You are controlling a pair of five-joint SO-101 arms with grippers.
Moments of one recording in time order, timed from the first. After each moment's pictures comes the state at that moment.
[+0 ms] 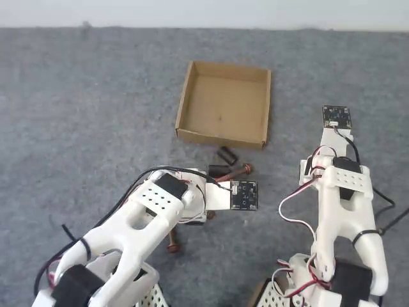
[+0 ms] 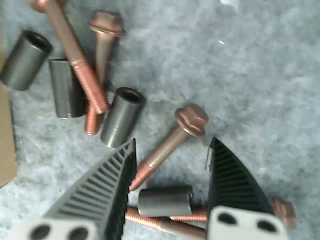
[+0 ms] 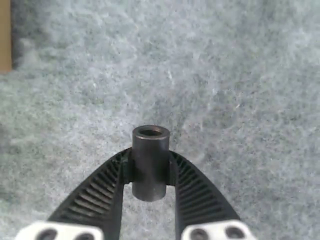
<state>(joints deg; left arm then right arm) 26.9 -23.3 58.8 54.5 -53.1 10.3 -18.5 51.3 44.9 8.6</state>
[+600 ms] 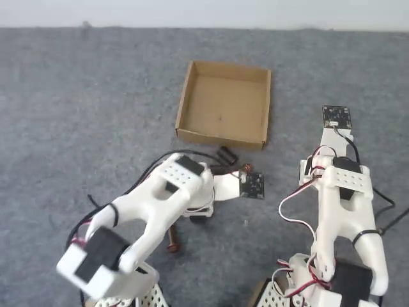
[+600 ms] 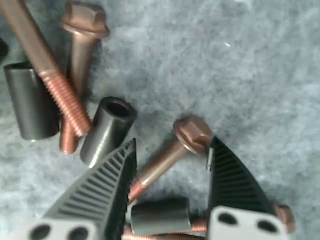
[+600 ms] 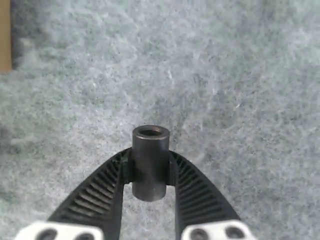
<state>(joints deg) 26.8 -1.5 43.8 60.2 -51.5 10.3 -18.5 51.3 44.8 8.6</state>
